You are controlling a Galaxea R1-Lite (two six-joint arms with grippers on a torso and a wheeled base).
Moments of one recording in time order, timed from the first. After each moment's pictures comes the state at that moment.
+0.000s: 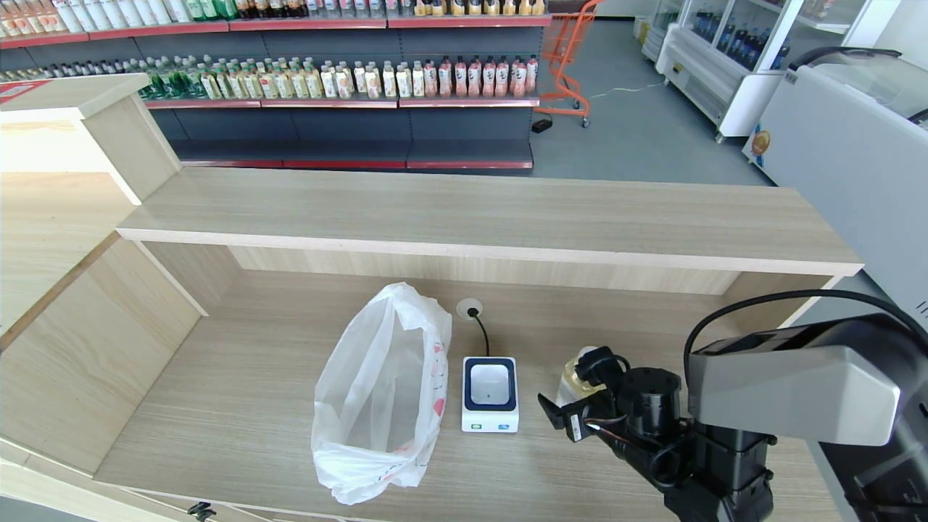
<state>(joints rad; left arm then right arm) 0.00 0.00 0.00 0.00 0.00 0.00 0.47 2.45 -0.56 -1.56 -0.11 -0.09</state>
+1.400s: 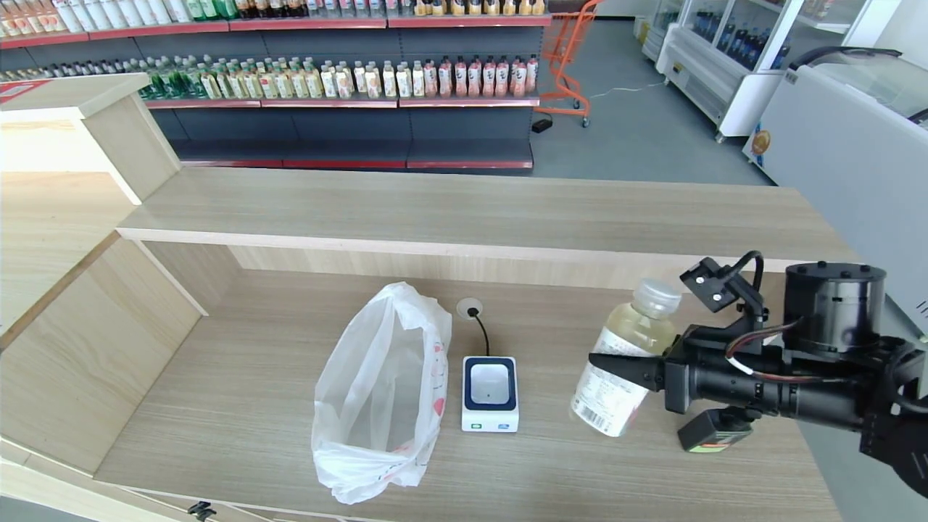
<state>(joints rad) 0.00 0.00 0.00 0.00 0.00 0.00 0.34 1.63 -0.54 -0.76 0.54 0.02</state>
